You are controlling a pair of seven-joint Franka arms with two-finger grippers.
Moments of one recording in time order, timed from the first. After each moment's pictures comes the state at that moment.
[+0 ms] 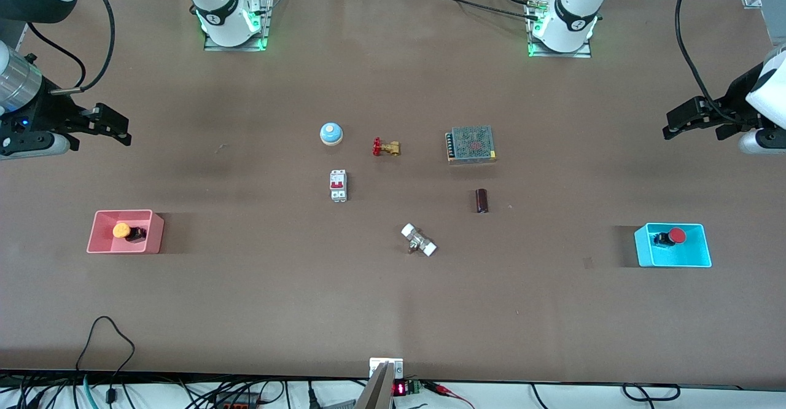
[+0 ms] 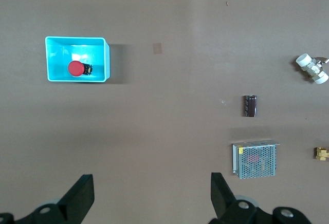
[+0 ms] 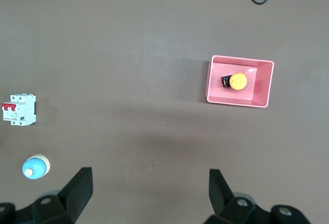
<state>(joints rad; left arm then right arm) -0.01 0.06 0.01 -1.55 -0.04 1.58 -0.02 -0.07 0.03 0.09 -1.70 -0.01 1.77 -0.09</state>
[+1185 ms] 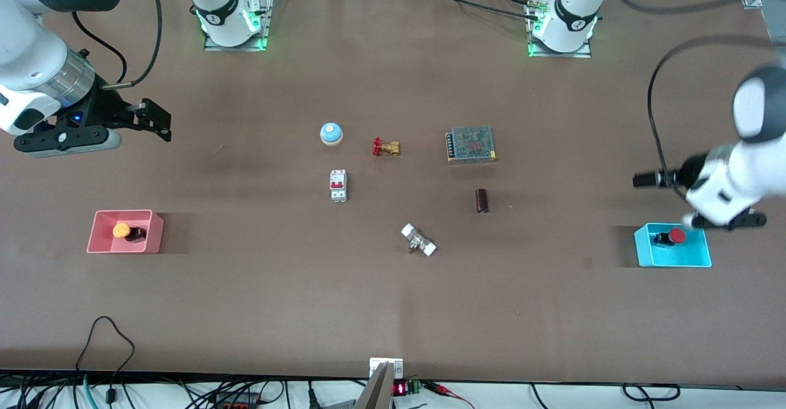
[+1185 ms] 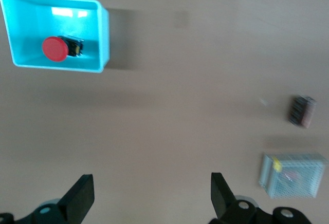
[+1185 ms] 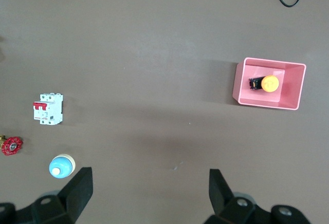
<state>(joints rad) 0.02 0.43 0.08 -1.49 -0.04 1.67 -0.02 0.04 0.03 0.11 -1.70 0.00 1.76 0.02</state>
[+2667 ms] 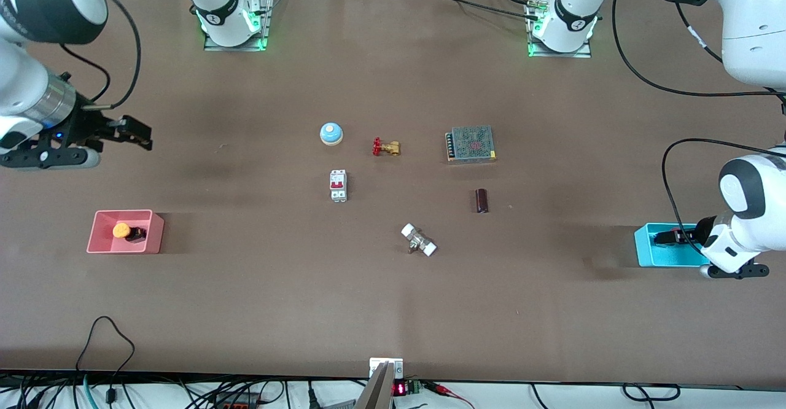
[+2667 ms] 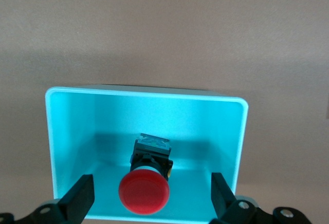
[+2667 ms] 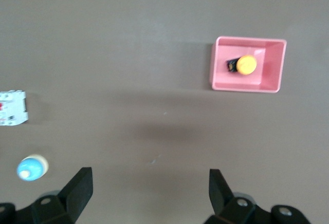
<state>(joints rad) 0.19 0.75 0.10 -1.44 -0.04 2.09 0.22 -0.01 0.08 0.03 -1.74 -0.03 1.81 -0.05</state>
